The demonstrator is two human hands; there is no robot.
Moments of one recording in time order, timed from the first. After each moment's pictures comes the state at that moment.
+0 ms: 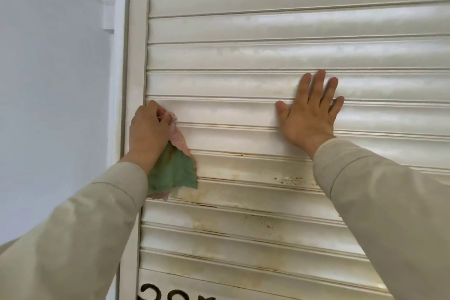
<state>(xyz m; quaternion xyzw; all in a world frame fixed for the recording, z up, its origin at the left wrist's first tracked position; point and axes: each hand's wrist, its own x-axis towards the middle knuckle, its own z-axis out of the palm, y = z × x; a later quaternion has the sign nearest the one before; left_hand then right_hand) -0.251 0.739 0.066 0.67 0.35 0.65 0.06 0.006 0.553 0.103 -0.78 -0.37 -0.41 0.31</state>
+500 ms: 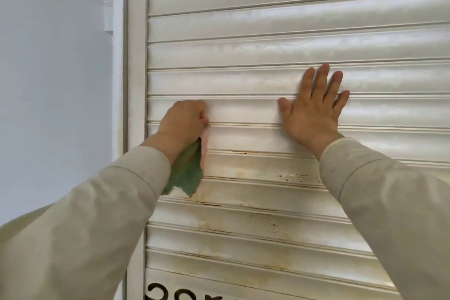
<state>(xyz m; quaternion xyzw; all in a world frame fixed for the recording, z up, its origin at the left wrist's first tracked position) -0.220 0.702 0.096 0.82 0.33 0.45 -0.08 0.008 0.556 0.100 -0.77 -0.36 -0.42 0.31</state>
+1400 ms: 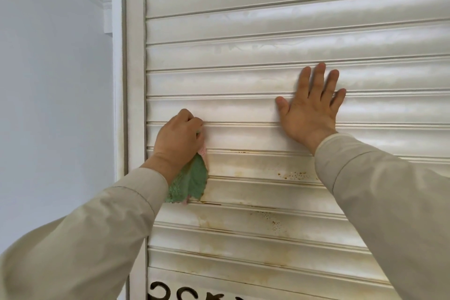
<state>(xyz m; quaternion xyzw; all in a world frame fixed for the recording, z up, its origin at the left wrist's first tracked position) -0.220 0.720 0.050 0.77 0.20 0.57 -0.21 0.005 0.553 0.101 -0.79 -0.36 -0.40 0.30</state>
